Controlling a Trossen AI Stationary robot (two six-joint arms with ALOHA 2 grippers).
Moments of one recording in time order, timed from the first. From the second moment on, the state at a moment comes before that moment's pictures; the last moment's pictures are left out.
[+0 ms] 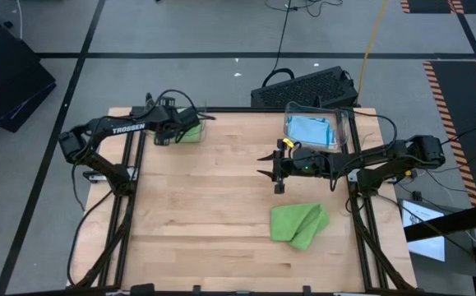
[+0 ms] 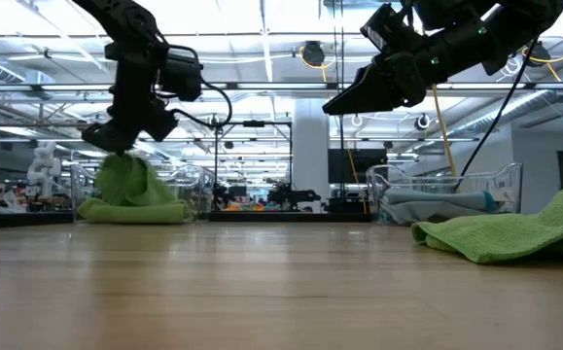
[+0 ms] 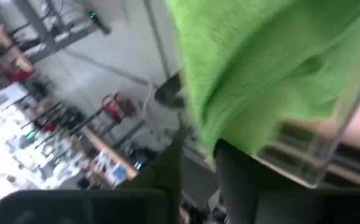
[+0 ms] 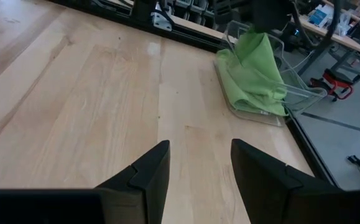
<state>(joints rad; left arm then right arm) 0.57 1.50 1.02 -1.02 -0.85 0.64 -0.03 1.32 0.58 0.37 0.15 -0.30</state>
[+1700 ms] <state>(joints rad) 0.59 1.42 0.92 -0.88 -0.55 -0.63 -0.03 1.34 0.58 0.56 0.18 -0.12</state>
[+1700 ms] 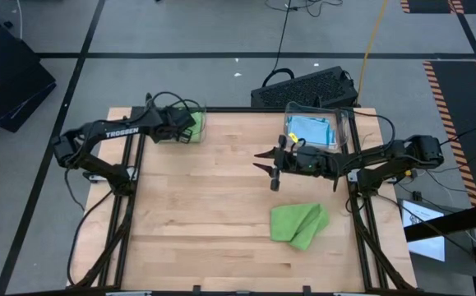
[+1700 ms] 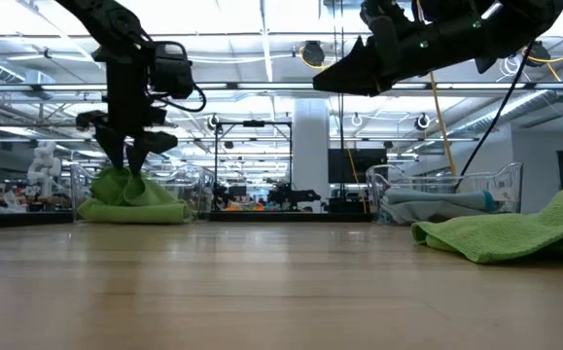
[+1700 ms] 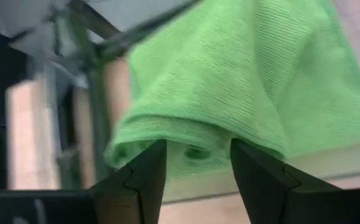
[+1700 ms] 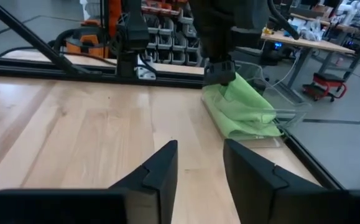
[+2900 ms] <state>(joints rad) 0.56 1.42 0.84 -0.71 -0.48 -0.90 -0.03 1.34 0.58 0.50 0.05 -0.22</state>
